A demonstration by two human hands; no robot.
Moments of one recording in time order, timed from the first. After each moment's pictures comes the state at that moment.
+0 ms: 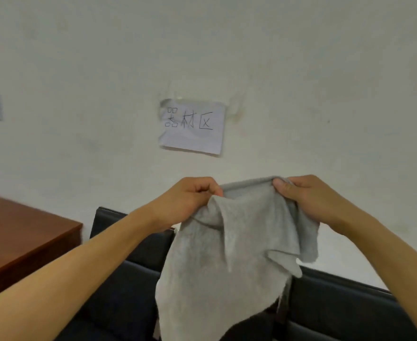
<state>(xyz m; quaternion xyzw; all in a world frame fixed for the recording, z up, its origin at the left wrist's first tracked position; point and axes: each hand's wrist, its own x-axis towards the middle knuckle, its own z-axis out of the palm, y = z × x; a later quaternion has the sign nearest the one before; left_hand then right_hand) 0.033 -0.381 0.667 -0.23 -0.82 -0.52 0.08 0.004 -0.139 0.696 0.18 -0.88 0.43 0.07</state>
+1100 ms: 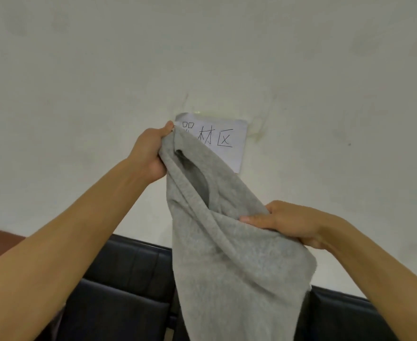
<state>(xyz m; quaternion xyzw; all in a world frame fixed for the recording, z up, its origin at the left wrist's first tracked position) -0.051 -0.579 0.747 -0.12 -0.47 -0.87 0.11 -0.009 -0.332 0.708 0.15 -0.90 0.39 -0.15</state>
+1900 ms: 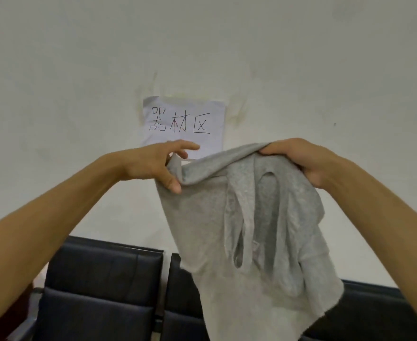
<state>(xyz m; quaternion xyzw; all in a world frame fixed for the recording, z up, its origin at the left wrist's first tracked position) -0.146 -0.566 0.718 -0.30 -0.90 -0.33 0.03 -0.098 -0.277 0.749 0.05 -0.80 0.59 0.01</state>
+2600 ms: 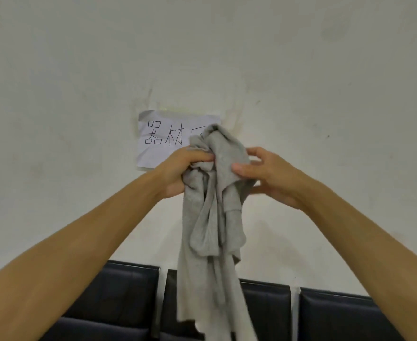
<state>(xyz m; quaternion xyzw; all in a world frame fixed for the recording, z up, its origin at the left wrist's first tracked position) -0.165 -0.494 0.724 -0.26 -0.58 -0.77 -0.07 -0.122 -0.297 0.735 0.22 -0.77 0.59 0.02</state>
